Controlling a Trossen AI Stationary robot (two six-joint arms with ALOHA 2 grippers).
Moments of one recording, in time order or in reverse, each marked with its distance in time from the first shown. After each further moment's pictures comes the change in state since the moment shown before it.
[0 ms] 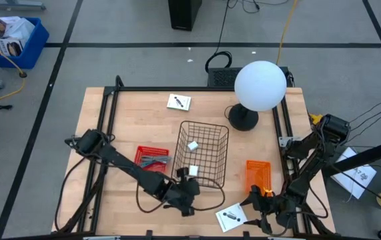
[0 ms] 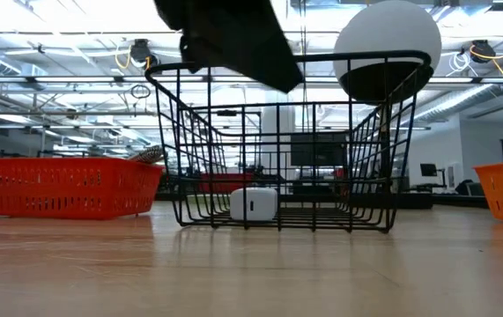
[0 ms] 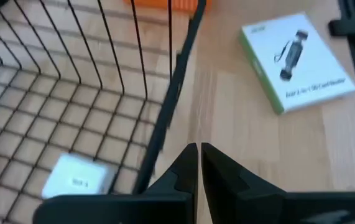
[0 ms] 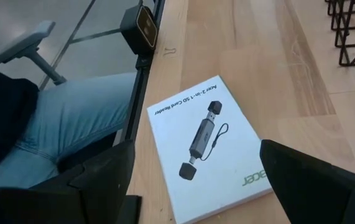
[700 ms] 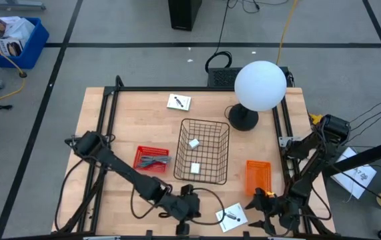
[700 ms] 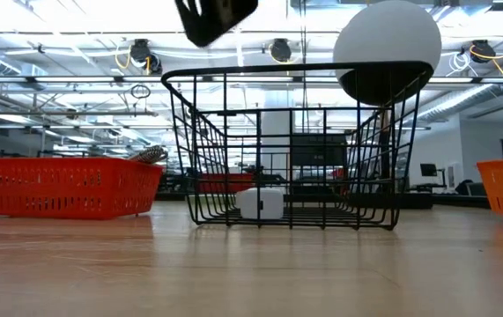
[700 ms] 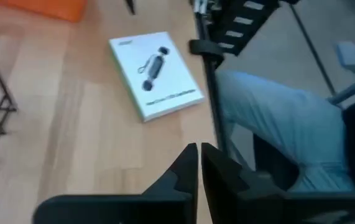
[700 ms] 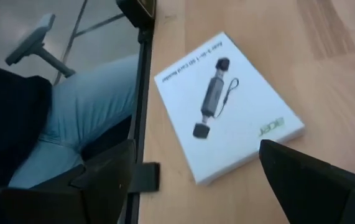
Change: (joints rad) left arm -0.050 0.004 0.001 0.217 0.288 -0.055; right arm 0.042 0.000 0.000 -0.060 -0.065 0.211
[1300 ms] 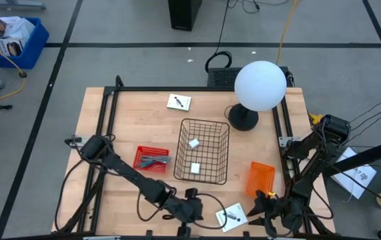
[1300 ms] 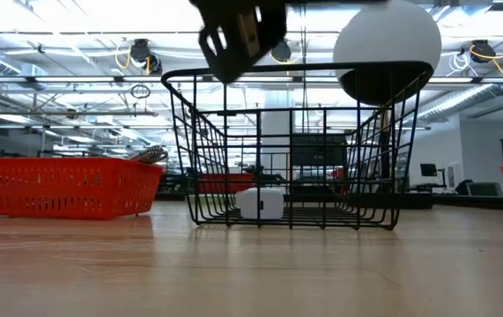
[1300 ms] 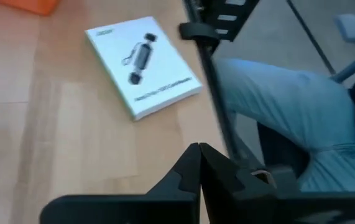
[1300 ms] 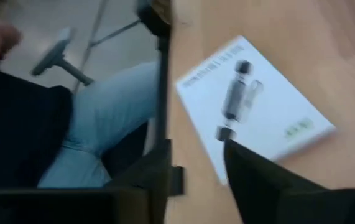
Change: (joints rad) left arm 0.006 0.081 -0.001 0.089 0.047 0.106; right arm 0.014 0.000 0.000 0.082 0.005 0.003
